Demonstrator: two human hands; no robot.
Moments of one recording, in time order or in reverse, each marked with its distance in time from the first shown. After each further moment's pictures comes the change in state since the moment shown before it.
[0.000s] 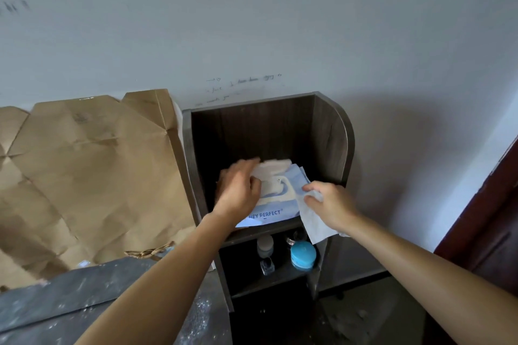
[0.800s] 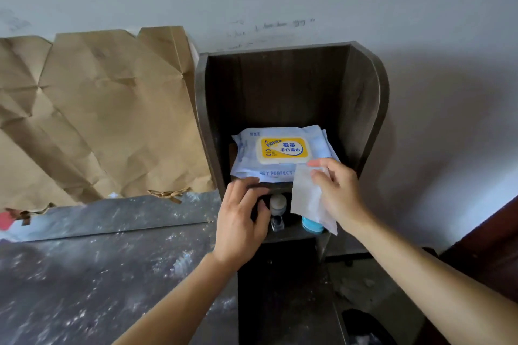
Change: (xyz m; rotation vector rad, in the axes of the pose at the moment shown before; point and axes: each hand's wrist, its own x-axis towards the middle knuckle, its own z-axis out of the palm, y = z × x) left_hand -0.134 0.008 0.024 -0.052 0.213 0.000; right_hand -0.037 -0.015 0.031 0.658 0.050 -0.022
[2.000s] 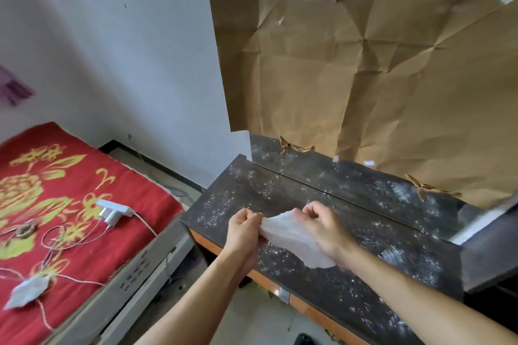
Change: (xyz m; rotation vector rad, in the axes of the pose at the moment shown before) left_hand -0.241 -0.223 -0.371 -0.730 0.584 -1.299; right_hand -0.219 -0.081 0.472 -0.076 -0.880 -0.012
